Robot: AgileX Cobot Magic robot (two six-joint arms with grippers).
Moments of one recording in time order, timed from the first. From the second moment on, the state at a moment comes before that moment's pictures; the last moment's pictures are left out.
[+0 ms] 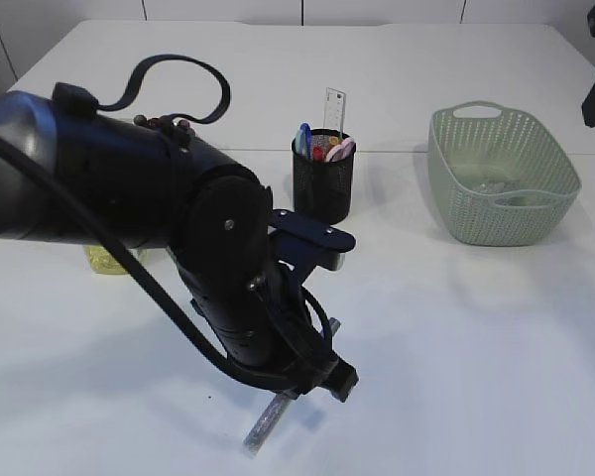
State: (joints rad) left arm -0.88 1.93 -1.22 -0.06 0.70 -0.23; right arm 0.00 1.51 -1.49 0.16 1.24 0.05
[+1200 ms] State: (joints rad) left arm -0.85 1.92 -1.16 0.02 0.19 -0.23; right arm 0.00 1.51 -1.49 0.16 1.24 0.04
